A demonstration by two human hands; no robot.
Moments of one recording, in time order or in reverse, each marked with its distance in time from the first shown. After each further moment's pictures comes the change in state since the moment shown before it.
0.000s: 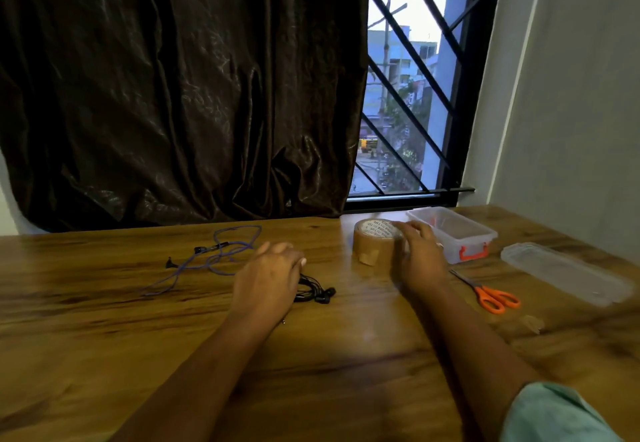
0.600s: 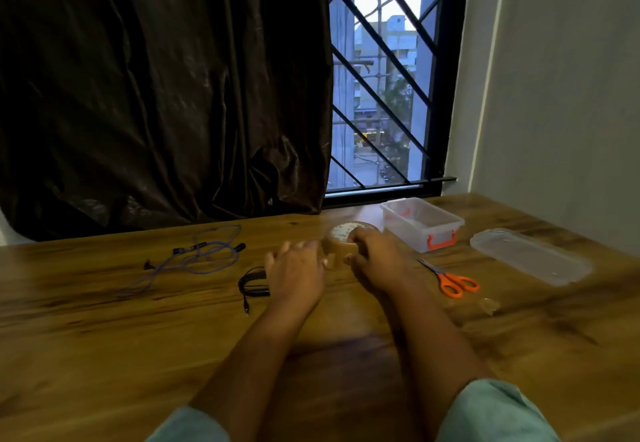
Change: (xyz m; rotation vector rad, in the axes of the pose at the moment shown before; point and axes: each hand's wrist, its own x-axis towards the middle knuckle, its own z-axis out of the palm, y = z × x) left_hand 0.019 0.085 0.036 0.035 -0.240 -0.231; right_hand -0.016 -0.010 -0.022 0.085 -0.222 -0.209
